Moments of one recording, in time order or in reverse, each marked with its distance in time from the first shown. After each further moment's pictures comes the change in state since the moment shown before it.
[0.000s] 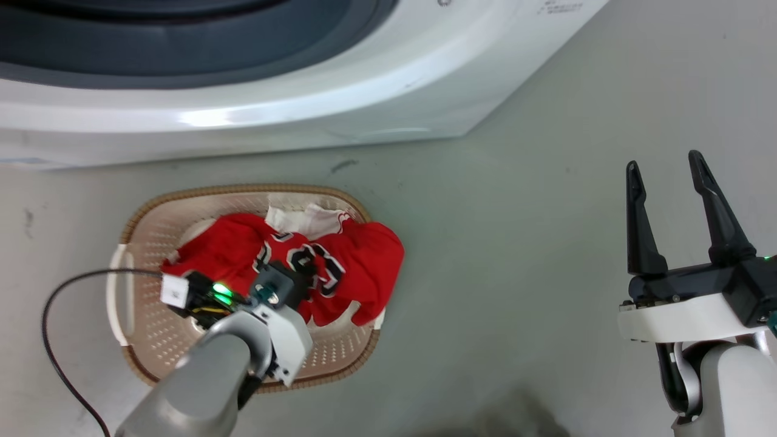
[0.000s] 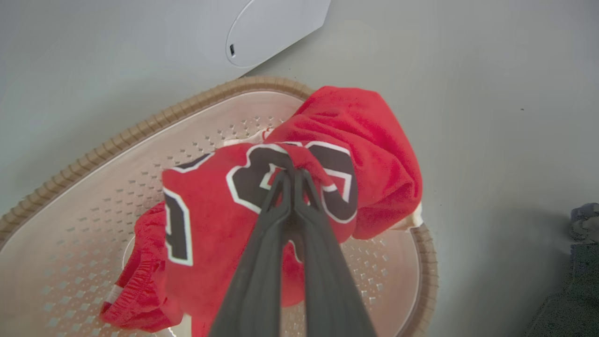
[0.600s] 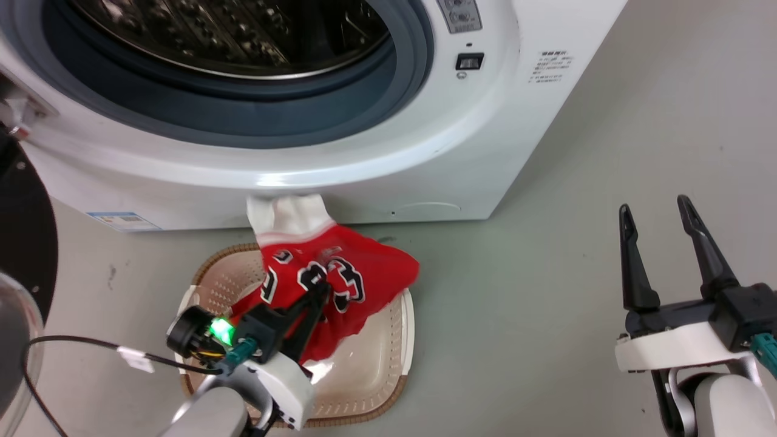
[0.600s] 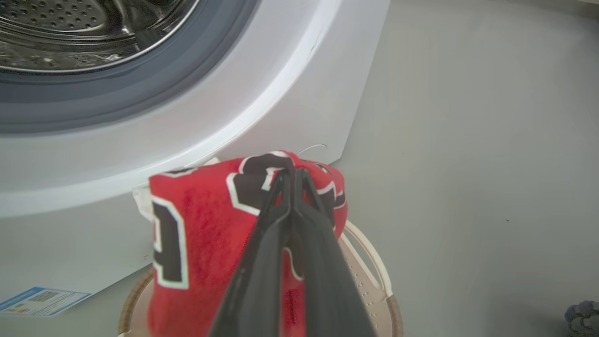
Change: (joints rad) left arm 0.257 0.123 0.122 -0.496 -0.044 0.076 0.005; right arm 0.089 0.000 -0.011 0.036 -0.012 0.000 0.000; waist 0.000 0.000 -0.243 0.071
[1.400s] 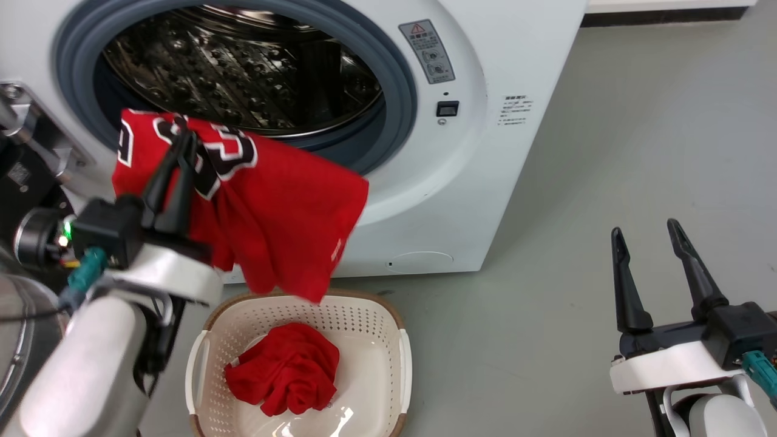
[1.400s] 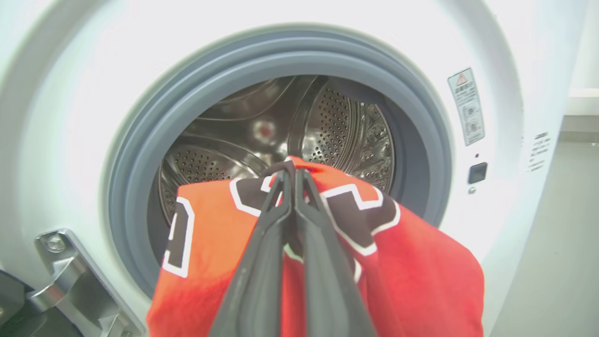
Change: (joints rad) left arm -0.130 0.108 0.236 -0.164 -0.061 0.127 -0.024; right arm 0.034 0.000 0.015 0.010 0.025 0.000 0.000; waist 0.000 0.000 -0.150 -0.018
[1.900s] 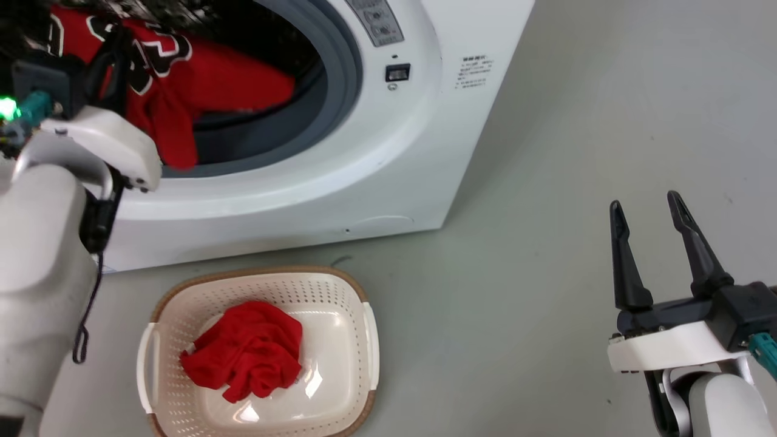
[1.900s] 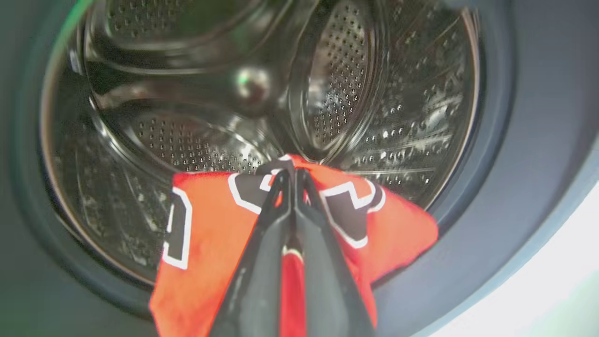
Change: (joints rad) left arm -0.472 0.029 -0.171 0.547 -0.075 -0.104 0.002; right arm -0.053 0.000 0.016 -0.020 0.020 0.000 0.000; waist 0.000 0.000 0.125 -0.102
